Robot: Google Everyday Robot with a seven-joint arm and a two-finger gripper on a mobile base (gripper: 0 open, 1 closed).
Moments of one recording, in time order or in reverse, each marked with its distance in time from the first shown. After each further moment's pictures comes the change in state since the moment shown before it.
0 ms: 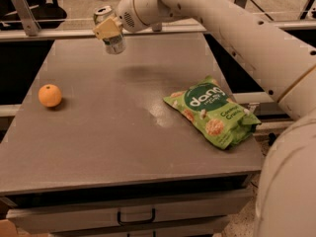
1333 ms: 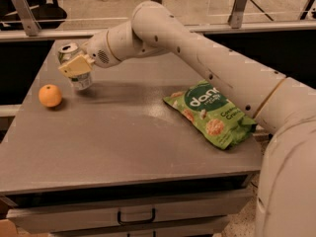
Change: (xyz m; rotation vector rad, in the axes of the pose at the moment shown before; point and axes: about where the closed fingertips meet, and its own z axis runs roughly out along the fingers) arm 0.025 0.122 0.059 -0.325 -0.084 -0.026
